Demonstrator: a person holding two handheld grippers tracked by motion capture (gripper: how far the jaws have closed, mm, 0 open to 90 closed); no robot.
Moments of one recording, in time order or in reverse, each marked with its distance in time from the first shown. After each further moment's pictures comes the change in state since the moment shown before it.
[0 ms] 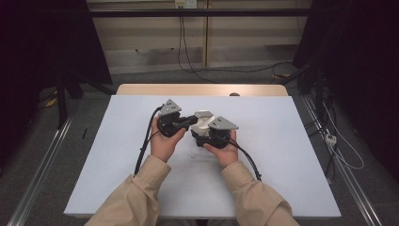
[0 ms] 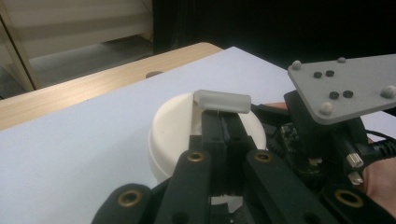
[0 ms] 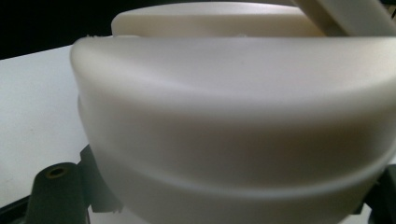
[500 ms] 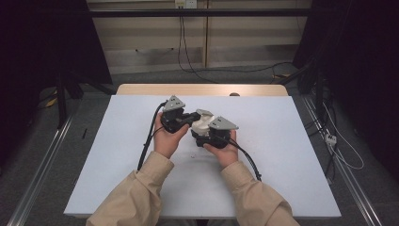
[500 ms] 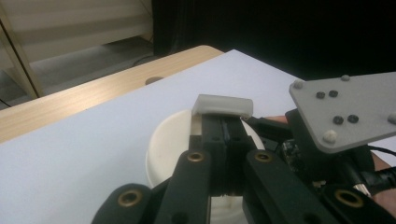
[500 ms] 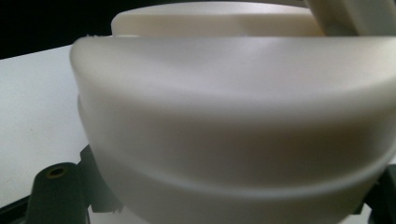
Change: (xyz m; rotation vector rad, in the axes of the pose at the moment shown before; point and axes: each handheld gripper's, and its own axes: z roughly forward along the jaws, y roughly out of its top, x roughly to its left) left arm -0.002 0.012 0.009 0.003 0.004 0.019; right arm 0.000 0.000 0.000 -0.001 -0.001 0.001
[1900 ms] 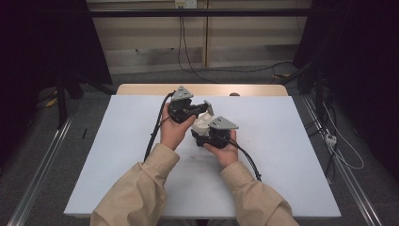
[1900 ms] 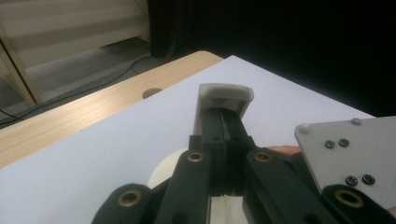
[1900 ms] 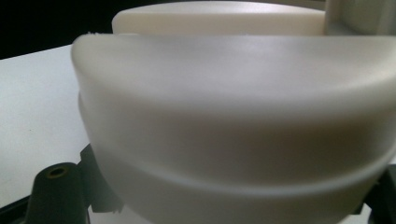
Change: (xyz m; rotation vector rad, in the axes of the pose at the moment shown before) left arm 0.002 0.025 0.020 0.016 -0.012 0.014; right arm 0.000 0.000 0.000 0.004 -0.004 0.005
